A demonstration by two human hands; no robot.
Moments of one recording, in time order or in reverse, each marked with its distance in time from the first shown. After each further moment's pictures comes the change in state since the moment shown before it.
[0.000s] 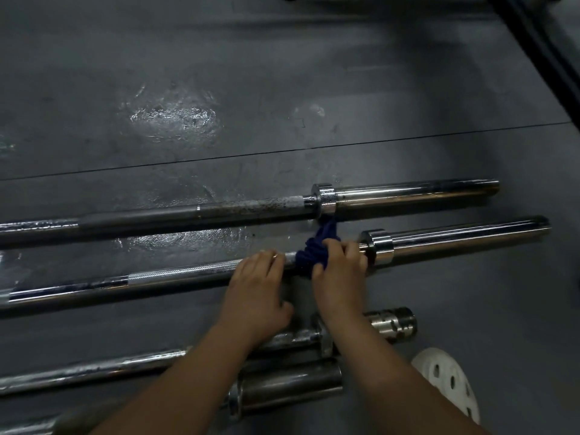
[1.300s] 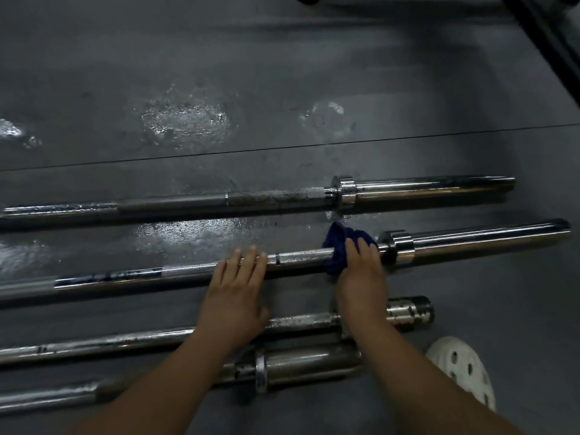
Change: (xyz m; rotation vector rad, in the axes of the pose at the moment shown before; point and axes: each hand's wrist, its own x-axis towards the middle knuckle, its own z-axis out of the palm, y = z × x) left_hand -0.061 -0.058 0.009 0.134 -0.074 -0.103; right_hand -0.022 0.028 0.018 -0.204 -0.022 -0.103
